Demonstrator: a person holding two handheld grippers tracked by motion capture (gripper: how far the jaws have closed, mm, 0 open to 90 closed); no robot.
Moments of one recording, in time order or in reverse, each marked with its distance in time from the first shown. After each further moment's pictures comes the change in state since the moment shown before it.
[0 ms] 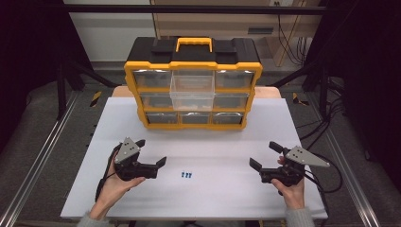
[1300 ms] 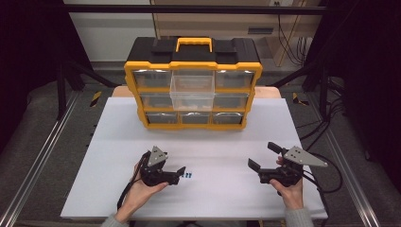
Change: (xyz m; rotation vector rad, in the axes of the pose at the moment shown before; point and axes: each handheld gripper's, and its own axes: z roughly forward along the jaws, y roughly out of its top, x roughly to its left) left arm -0.038 -0.023 0.053 0.186 -0.007 -0.028; right arm 0.001 -0.002 0.003 0.014 0.008 -0.016
